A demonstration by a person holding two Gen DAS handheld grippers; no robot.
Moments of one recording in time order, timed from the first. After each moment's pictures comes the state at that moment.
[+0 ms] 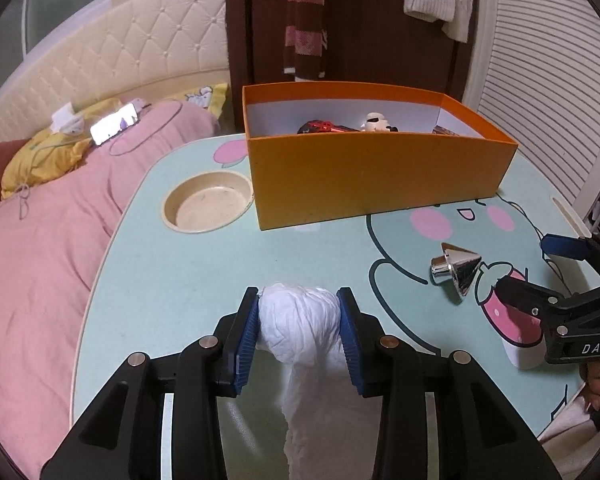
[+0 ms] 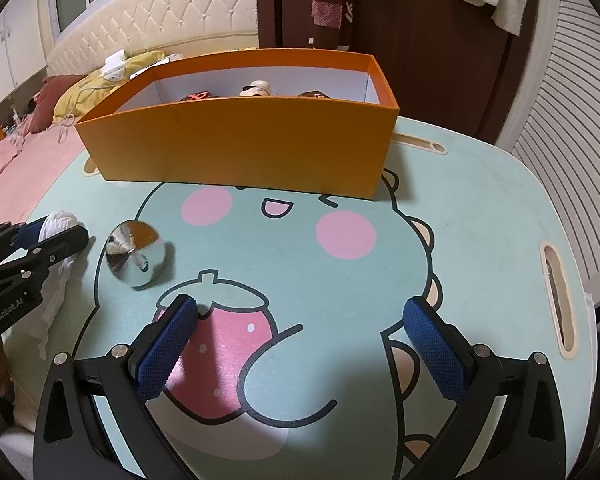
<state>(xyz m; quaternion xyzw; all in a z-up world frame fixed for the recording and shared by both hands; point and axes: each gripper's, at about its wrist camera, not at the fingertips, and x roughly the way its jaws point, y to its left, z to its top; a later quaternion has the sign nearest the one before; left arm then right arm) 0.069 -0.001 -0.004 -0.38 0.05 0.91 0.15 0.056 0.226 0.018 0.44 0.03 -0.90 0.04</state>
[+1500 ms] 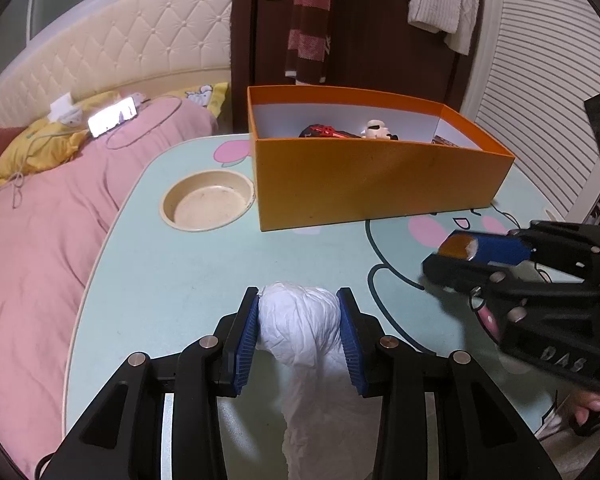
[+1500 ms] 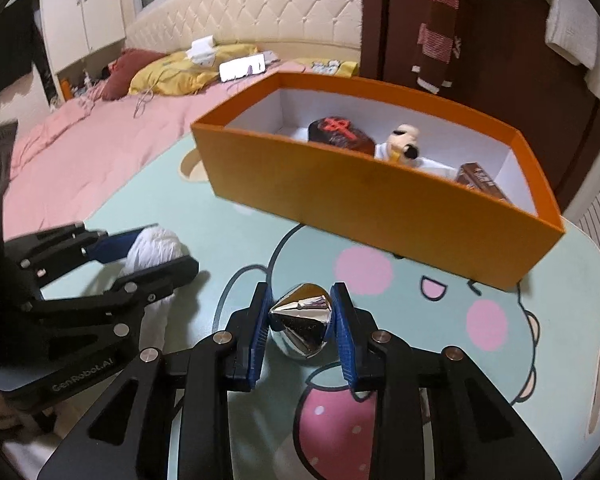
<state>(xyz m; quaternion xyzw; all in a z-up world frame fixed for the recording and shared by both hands) 0.070 -0.005 -0.005 -0.38 0.02 0.91 0.16 0.043 0.155 0.030 0.41 0.07 -0.89 0.17</state>
